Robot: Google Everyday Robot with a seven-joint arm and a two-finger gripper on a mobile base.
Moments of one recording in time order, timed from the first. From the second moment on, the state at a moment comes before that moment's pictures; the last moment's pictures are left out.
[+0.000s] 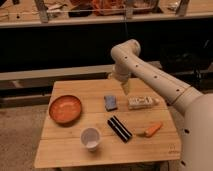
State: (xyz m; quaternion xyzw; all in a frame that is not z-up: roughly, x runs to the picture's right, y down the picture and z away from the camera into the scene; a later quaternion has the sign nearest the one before) arm 0.107 -0.006 0.822 -0.26 -0.12 -0.32 0.90
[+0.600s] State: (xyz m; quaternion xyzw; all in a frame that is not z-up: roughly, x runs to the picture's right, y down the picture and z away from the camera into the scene) arm 0.260 0.029 0.828 -0.29 -0.10 -0.18 0.93
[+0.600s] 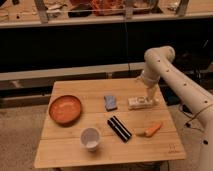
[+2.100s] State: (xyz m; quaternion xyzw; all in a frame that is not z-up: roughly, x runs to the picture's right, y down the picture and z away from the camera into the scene) arm 0.217 0.164 0.711 -0.28 -0.09 -0.19 0.94
